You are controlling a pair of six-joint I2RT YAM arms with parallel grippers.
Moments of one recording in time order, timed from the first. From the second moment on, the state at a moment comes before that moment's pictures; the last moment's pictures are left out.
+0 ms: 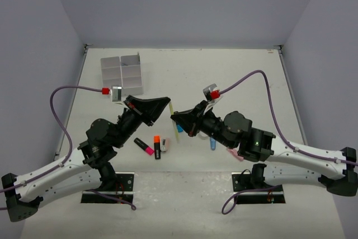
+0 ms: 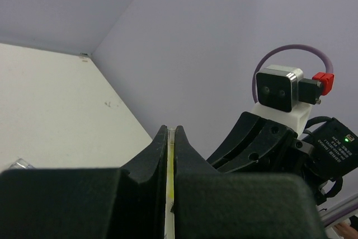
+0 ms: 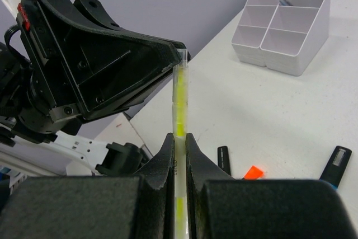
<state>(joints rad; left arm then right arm) -1.01 0.68 0.62 0.36 -0.25 -0.72 1.25 0.95 0.91 0.04 0.31 0.50</state>
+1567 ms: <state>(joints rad) -1.02 0.68 0.81 0.19 -0.14 -0.48 1.25 1.03 0.85 0.22 0.14 0.47</state>
